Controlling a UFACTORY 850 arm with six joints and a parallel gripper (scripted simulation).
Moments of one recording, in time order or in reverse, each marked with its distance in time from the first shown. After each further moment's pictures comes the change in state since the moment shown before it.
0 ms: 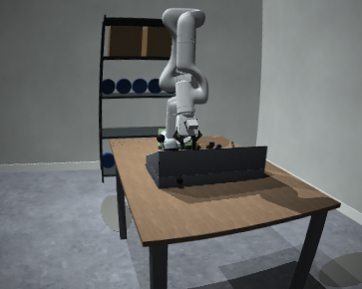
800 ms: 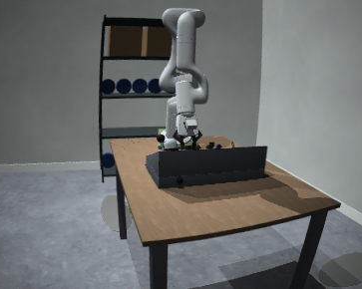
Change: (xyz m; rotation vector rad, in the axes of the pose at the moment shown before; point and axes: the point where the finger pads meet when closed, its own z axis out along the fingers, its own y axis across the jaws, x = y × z) arm 0.000 0.000 0.000 0.000 0.000 0.046
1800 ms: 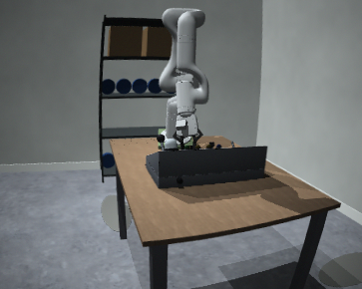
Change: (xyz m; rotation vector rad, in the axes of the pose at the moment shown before) arm 0.000 0.000 0.000 -0.008 0.002 0.439
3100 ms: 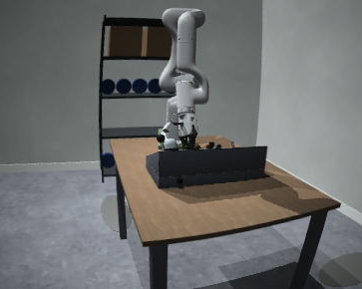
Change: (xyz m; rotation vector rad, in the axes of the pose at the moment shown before) arm 0.000 0.000 0.000 -0.001 0.000 0.824
